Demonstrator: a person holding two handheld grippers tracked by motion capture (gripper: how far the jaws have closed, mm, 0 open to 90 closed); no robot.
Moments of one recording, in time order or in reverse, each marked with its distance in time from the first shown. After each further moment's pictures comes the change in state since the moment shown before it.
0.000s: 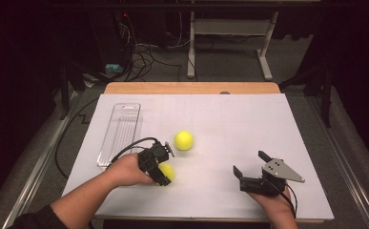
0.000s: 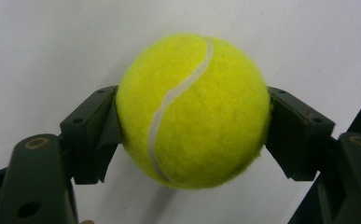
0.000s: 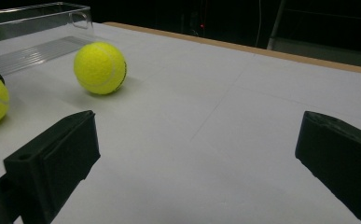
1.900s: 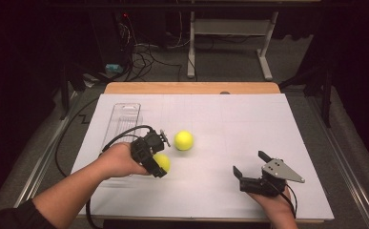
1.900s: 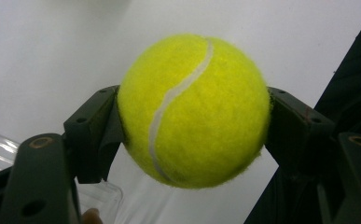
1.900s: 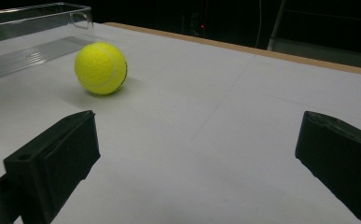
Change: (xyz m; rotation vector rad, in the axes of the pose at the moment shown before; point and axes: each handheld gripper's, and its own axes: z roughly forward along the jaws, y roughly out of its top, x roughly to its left) left arm -0.003 0.001 -0.056 -0.015 0.026 0.021; right arm 0.000 0.000 0.000 -0.001 0.002 -0.003
